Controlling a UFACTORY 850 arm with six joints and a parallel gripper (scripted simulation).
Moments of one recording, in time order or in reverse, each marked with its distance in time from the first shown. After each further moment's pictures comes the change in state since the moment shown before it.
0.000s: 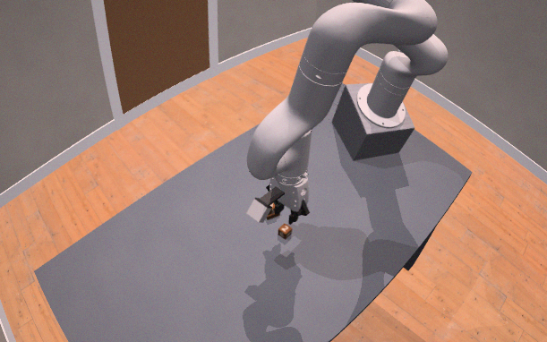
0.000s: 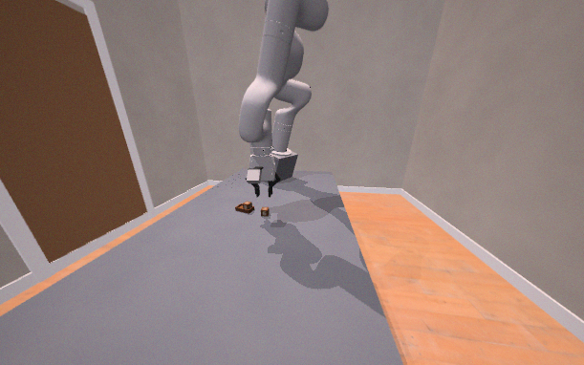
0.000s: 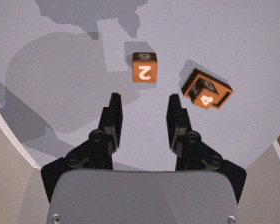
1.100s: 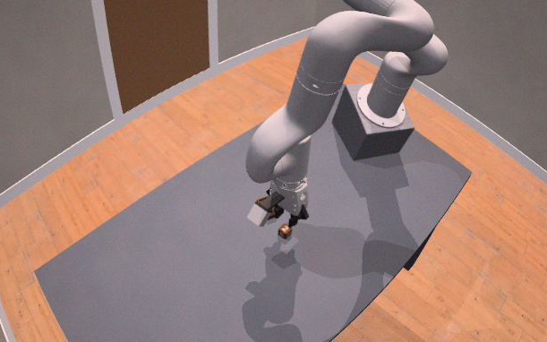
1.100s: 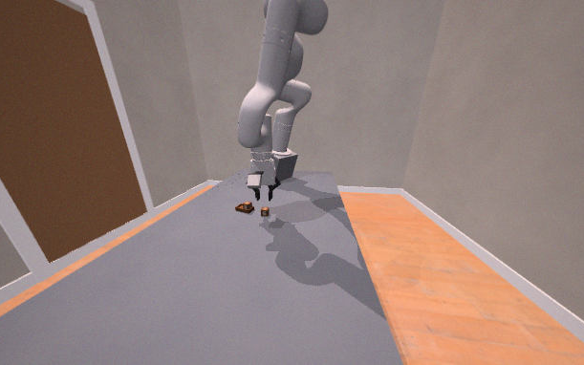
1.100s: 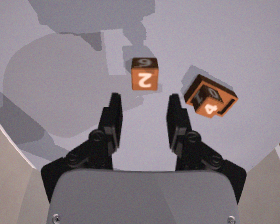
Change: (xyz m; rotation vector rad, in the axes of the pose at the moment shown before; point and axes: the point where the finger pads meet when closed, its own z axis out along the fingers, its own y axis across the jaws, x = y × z) arm -0.001 0.000 0.018 0.000 0.000 0.000
